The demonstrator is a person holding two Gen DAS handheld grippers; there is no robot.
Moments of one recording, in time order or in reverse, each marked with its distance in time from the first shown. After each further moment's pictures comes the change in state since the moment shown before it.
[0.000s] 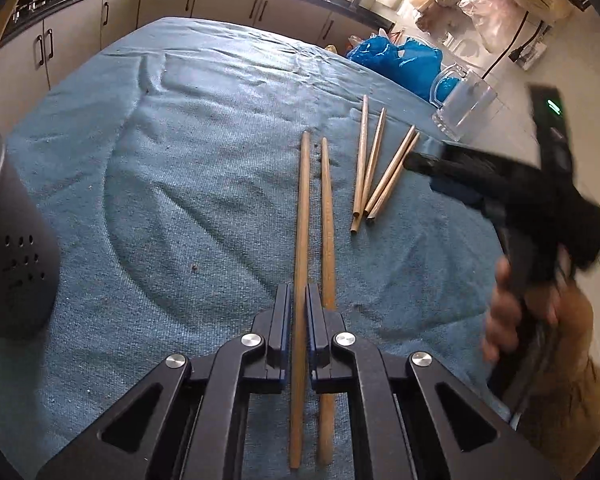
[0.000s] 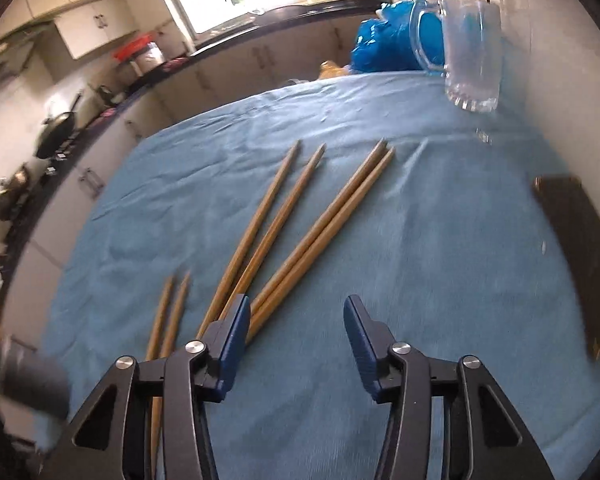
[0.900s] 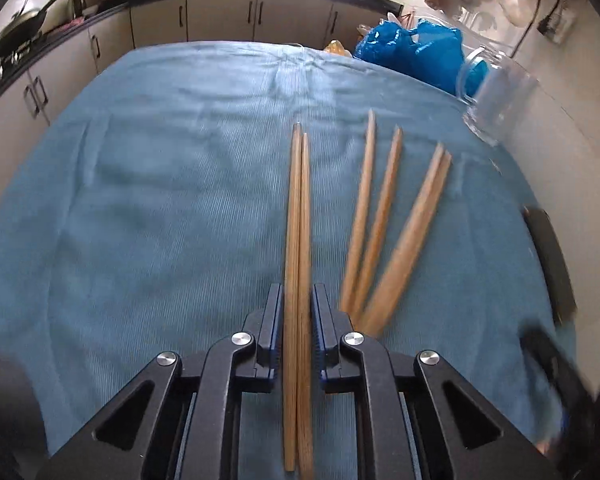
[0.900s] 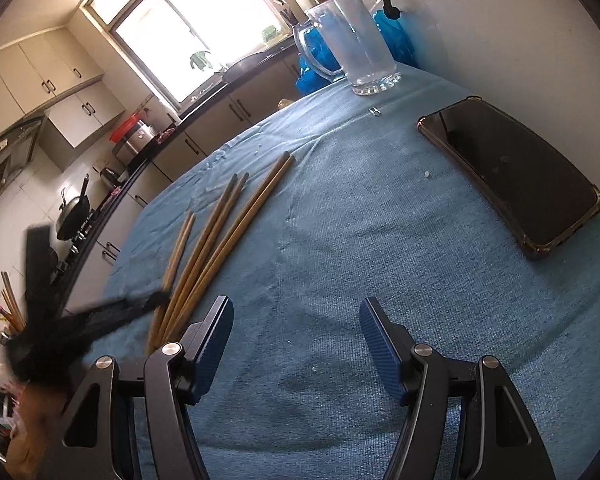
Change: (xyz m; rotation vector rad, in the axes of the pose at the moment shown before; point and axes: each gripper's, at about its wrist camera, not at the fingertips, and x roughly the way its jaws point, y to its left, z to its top) left arm 0.058 -0.051 0.064 0.086 0.015 0.162; right arm -0.066 -0.099 -0.080 0.240 -0.167 0.163
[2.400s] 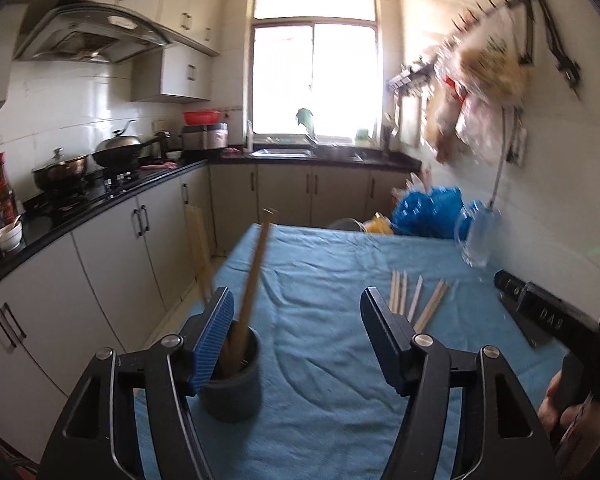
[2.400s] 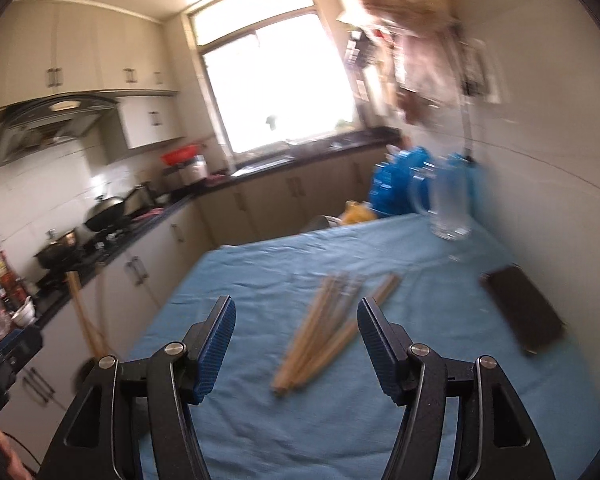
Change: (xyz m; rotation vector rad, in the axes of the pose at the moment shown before) left arm -0.243 0.060 -0.082 0.046 -0.611 0.185; right arm -0.099 0.133 -0.009 -0.248 -0.307 -0.034
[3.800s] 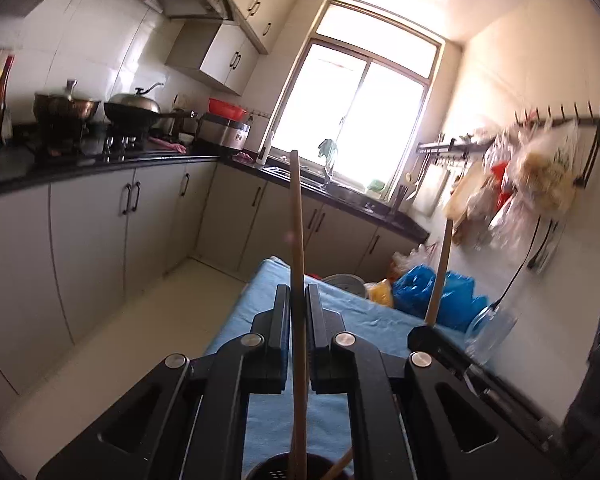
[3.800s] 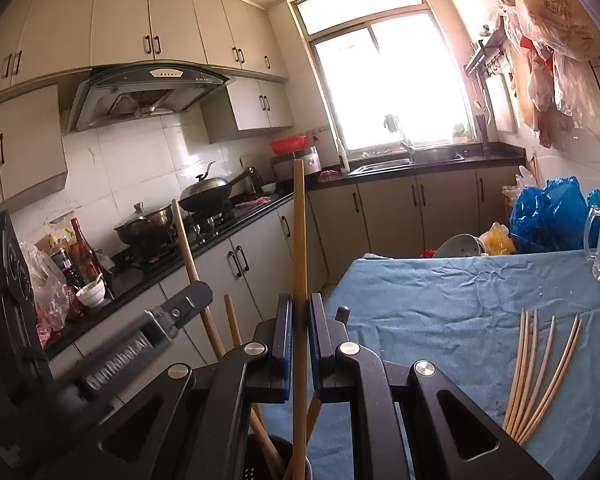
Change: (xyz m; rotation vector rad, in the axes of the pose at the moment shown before) left arm 0.106 0.150 0.036 -0.325 -0.106 -0.097; right arm 0.087 0.239 -0.001 -0.184 -0.011 0.378
